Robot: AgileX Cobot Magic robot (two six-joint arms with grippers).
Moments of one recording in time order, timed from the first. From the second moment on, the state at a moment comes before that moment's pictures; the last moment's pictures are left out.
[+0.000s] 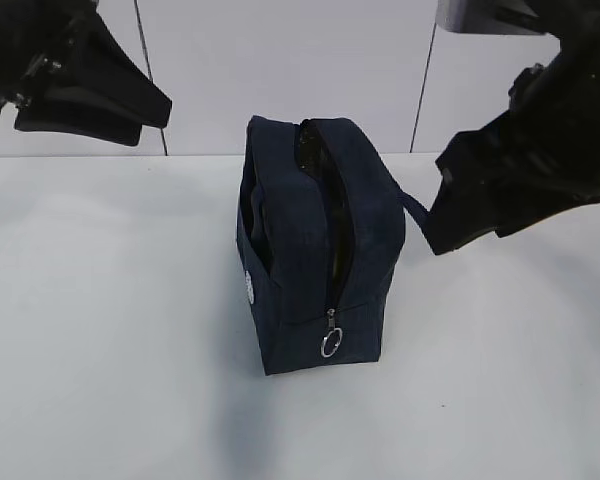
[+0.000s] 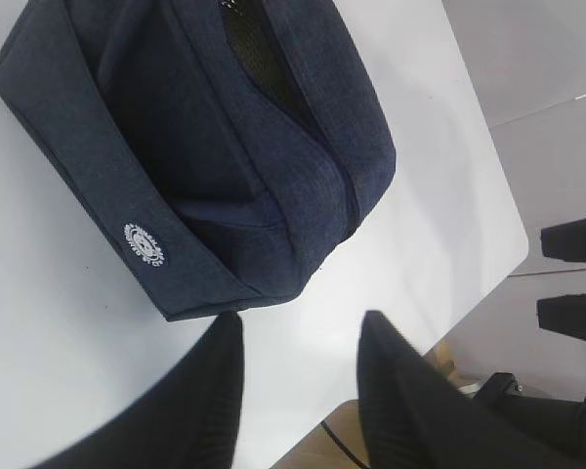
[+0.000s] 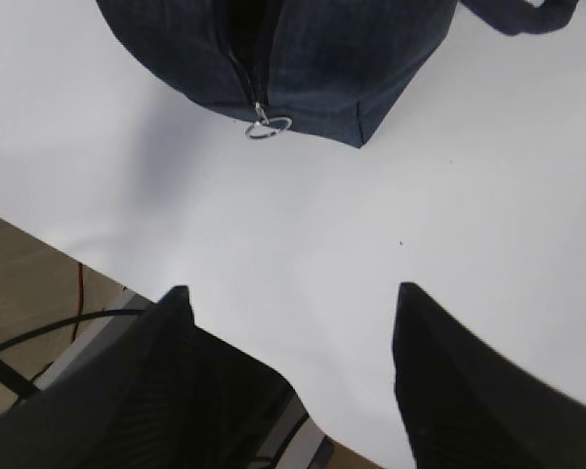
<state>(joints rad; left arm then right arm) -0.26 1.46 -1.25 -0.81 1.00 0.27 0.45 1.38 -1.27 0.17 1.17 0.00</state>
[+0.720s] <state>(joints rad) -0.26 1.46 -1.25 -0.81 0.97 0.27 0.72 1.38 -1.05 -0.44 0.61 0.64</state>
